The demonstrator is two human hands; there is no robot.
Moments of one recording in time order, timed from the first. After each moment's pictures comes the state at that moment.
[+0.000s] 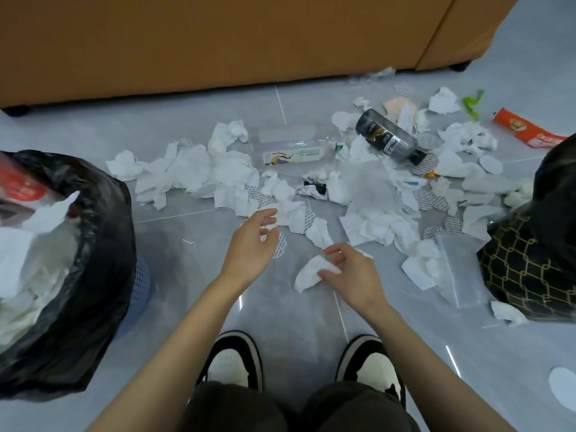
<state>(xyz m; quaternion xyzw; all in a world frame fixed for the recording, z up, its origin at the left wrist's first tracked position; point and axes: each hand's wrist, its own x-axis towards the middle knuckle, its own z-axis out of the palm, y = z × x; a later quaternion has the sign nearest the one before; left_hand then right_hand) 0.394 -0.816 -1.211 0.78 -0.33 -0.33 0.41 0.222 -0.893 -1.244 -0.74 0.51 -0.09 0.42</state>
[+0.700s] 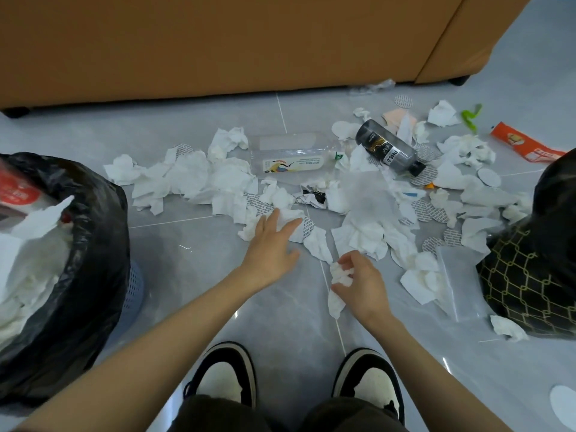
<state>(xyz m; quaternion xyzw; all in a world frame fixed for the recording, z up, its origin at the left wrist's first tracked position) 0.389 -0.845 -1.238 0.80 -0.49 -0.30 0.17 0.208 -0.904 -1.259 -0.76 0.53 -0.06 0.37</state>
